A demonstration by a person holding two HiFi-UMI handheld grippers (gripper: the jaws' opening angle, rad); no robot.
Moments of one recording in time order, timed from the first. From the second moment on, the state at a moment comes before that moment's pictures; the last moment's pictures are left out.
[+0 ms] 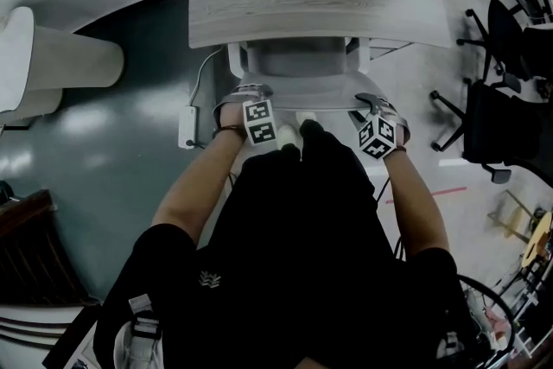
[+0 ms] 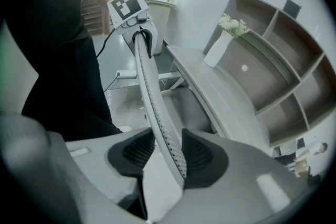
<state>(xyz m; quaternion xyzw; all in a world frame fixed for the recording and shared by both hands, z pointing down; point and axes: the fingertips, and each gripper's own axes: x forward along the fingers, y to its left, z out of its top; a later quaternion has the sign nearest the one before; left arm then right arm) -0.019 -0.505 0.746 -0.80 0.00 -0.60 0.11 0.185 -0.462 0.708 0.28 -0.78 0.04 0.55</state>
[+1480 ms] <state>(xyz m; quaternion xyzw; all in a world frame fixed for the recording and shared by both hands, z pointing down) 0.016 -0.608 0.539 -0.93 0.26 -0.26 -0.03 0.192 -0.582 0.570 0.40 -0.87 0.10 0.28</state>
